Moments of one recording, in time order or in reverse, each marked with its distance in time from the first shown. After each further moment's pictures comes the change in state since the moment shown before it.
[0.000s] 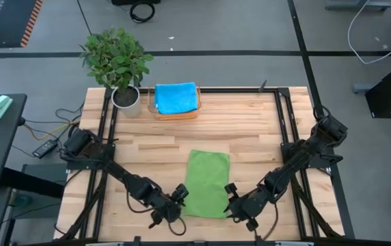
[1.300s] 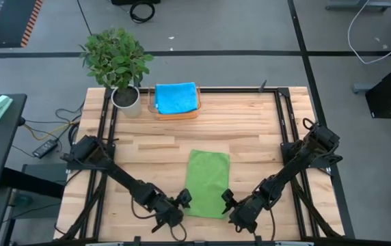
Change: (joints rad) left arm -0.026 0.104 0.028 0.099 -0.068 0.128; right arm 0.029 0.150 -0.001 0.082 -0.002 -0.216
